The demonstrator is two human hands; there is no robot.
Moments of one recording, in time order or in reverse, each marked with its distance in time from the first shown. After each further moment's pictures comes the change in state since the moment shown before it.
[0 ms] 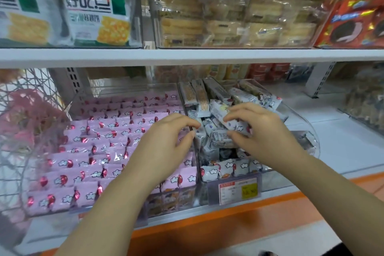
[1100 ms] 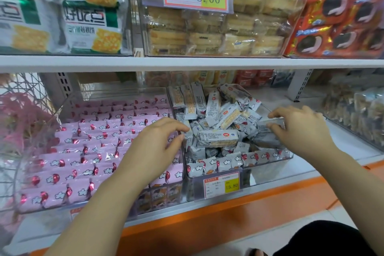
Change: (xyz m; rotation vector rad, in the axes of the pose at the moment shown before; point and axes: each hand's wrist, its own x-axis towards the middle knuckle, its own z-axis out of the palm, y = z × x) left_hand -0.006 0.005 0.004 0.026 -0.018 0.002; right_hand -0.028 0.057 -0.055 -0.514 -0.046 0.438
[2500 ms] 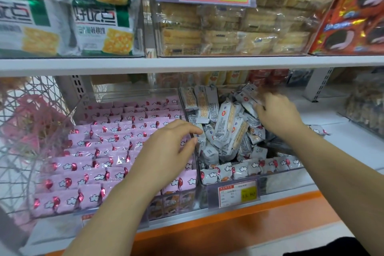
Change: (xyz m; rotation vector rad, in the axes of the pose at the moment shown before) left_hand 0.003 -0.002 -0.001 -0.020 -0.005 0.005; right_hand 0.064 -0.053 0.031 0.162 -0.017 0.003
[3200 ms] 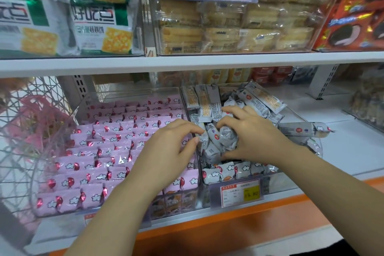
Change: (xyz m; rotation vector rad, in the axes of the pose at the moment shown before) left_hand -0.001 -0.001 0.000 -0.003 -0.008 -0.011; right_hand -0.049 -0.039 -0.003 -0.025 -0.230 -0.558
